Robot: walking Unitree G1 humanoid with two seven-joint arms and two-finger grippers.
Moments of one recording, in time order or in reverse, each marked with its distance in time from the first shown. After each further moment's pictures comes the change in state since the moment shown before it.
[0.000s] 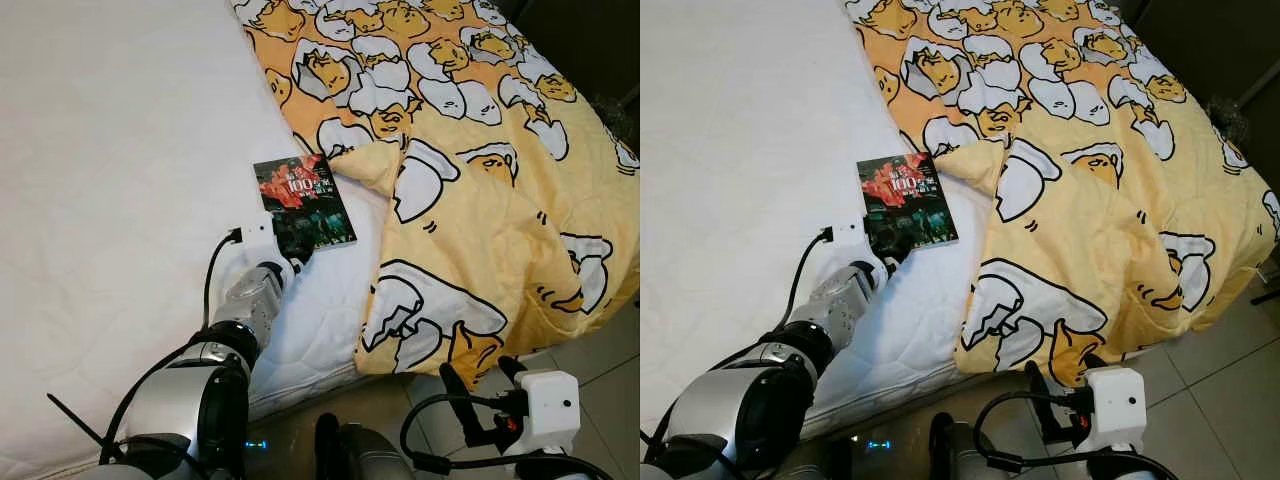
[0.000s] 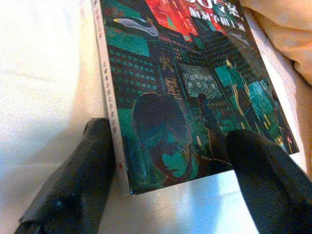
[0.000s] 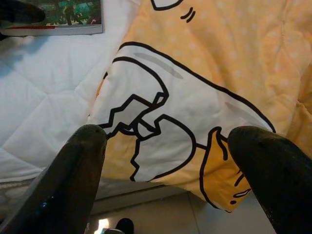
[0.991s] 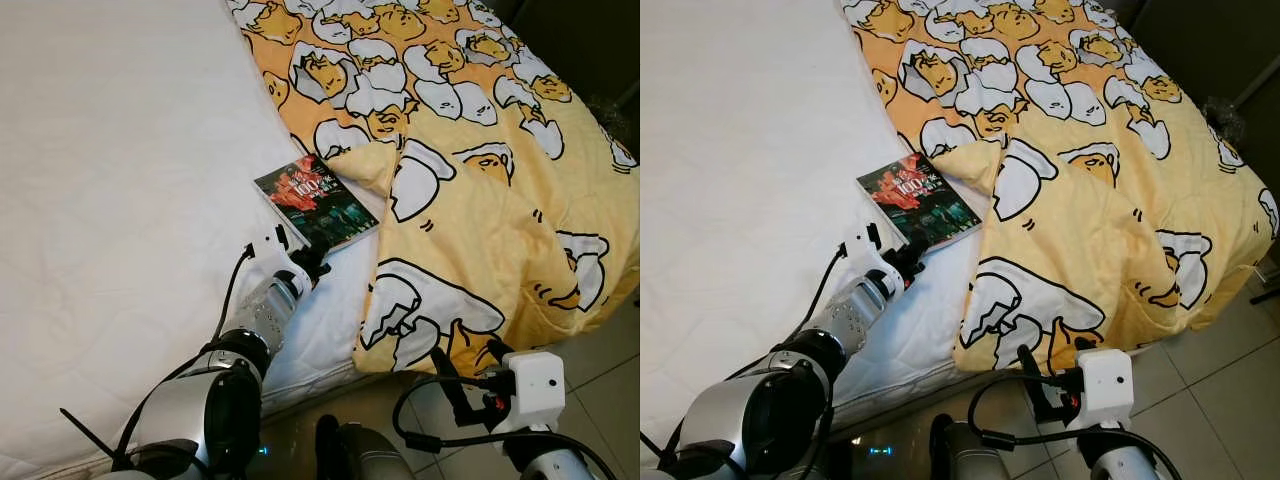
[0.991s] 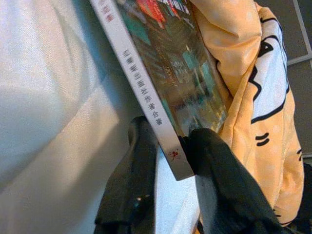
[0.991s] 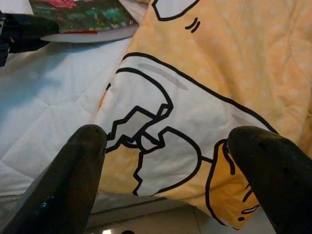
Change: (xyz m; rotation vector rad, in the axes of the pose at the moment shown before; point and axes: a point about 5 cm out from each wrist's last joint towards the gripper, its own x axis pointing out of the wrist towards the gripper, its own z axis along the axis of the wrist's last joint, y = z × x) left arm -0.003 -0.019 -0.018 -0.289 0.023 -0.210; right arm 0.019 0.001 0.004 0.001 -0.028 0.021
